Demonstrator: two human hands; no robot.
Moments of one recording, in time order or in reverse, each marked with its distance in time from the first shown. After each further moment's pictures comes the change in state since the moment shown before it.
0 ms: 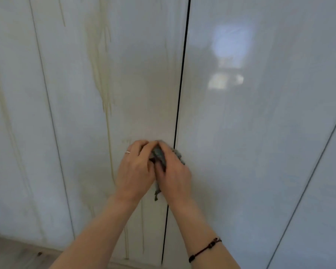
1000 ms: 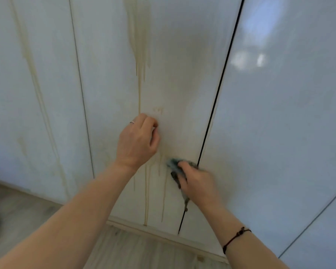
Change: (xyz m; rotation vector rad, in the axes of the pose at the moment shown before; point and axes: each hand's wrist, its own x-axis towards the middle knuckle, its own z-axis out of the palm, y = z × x) left_hand -0.014 -0.084 -0.023 0.151 0.012 0.091; right_hand -0.080 0.057 0.042 -0.228 -0.134 -0.346
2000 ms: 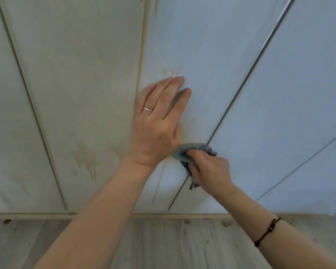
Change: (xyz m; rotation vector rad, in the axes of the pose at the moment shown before) left_hand -0.012 -0.010 0.052 -0.311 0.160 0.153; right_hand -0.016 -0.014 -0.002 -0.304 -0.182 0.021
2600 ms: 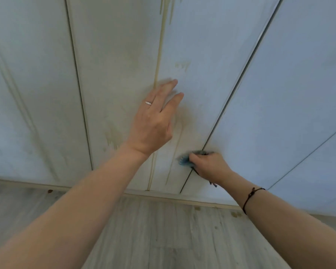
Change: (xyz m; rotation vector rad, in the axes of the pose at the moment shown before) left_hand -0.022 -0.004 -0.054 -0.015 -0.183 0.004; right_hand -0.036 0.007 0.022 -0.018 -0.450 -0.197
